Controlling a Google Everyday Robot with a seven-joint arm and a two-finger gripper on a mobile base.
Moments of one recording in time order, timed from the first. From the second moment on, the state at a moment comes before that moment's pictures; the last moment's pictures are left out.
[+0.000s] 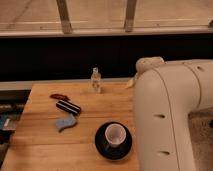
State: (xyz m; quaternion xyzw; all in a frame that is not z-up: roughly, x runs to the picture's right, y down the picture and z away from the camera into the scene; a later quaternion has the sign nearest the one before) arm 0.205 0.010 0.902 -0.16 0.16 0.76 0.62
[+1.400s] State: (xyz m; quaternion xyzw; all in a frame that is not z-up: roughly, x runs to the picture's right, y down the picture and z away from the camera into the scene) arm 0.195 0.013 0.903 -0.17 0.16 0.74 0.63
